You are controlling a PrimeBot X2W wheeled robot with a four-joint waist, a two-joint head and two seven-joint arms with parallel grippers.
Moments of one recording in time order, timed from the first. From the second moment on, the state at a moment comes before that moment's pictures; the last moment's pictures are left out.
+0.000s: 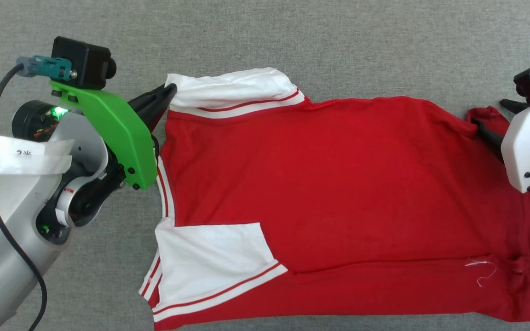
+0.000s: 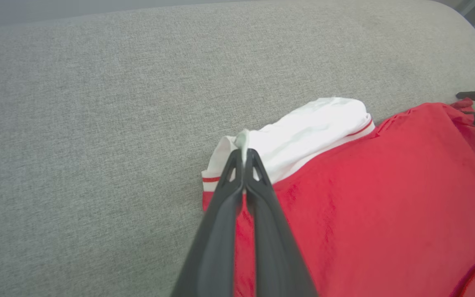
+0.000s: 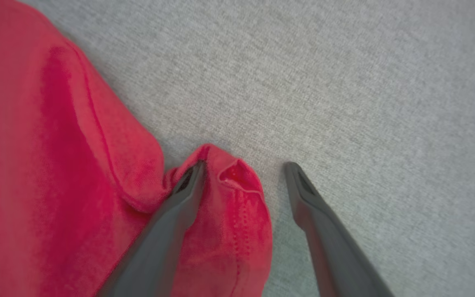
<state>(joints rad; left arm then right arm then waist) -0.76 0.75 -0.72 -0.13 -1.05 0.19 0.38 -0.74 -0.77 0.66 0.23 0.66 0.13 0.51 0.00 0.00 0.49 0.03</state>
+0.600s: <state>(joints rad) -0.73 0.73 -0.71 0.01 -1.06 0.15 0.30 -0.69 -0.69 0.54 0.41 0.83 0.13 0.30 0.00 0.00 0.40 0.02</state>
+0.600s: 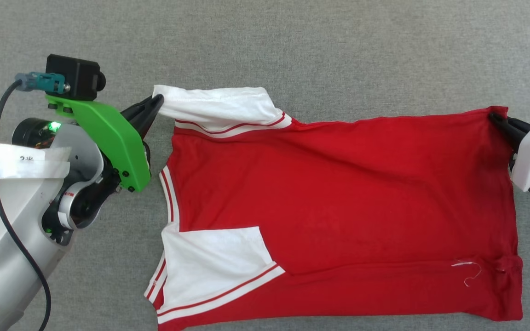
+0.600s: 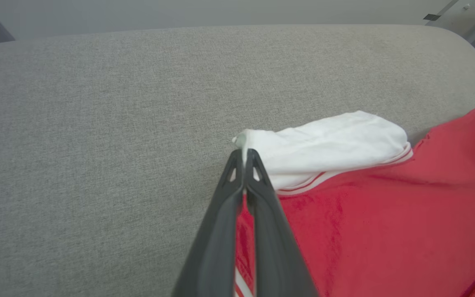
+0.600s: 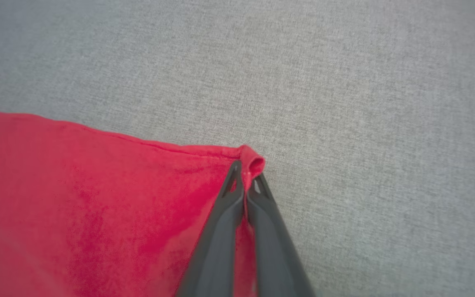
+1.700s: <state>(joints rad) -0.27 0.73 -0.81 -0.08 -1.13 0.23 0.18 -0.15 -0.66 0.34 0.28 0.94 0.13 0.11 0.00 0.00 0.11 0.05</state>
